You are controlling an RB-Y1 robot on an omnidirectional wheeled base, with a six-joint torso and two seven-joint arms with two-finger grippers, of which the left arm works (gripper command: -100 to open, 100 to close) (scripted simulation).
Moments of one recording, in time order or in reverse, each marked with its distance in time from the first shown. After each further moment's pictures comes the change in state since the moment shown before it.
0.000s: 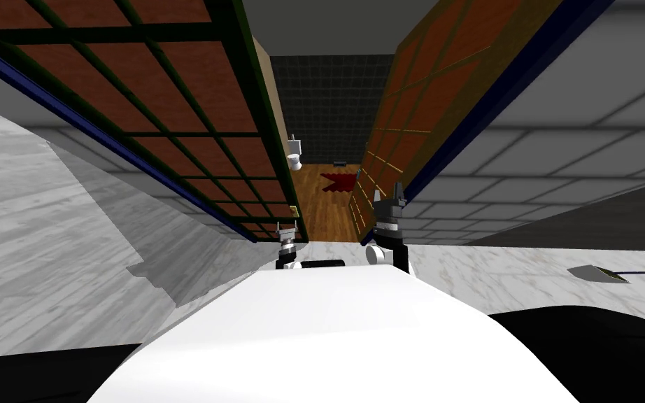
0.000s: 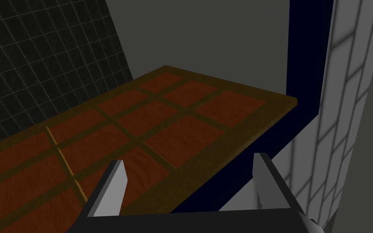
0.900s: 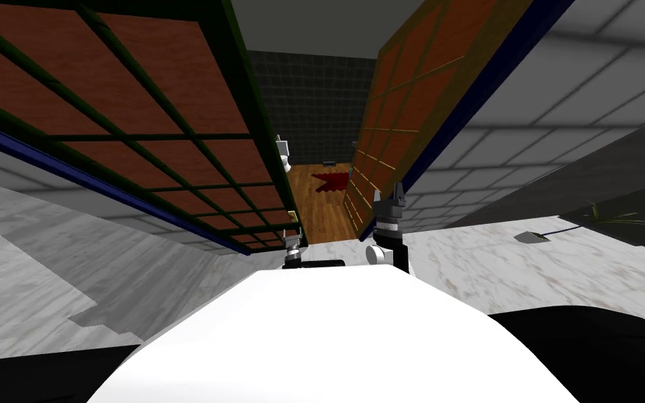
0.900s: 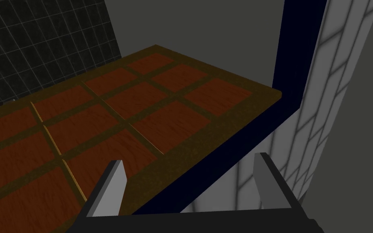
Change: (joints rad) arm -0.027 -0.029 -0.068 0.199 0.077 -0.067 0.120
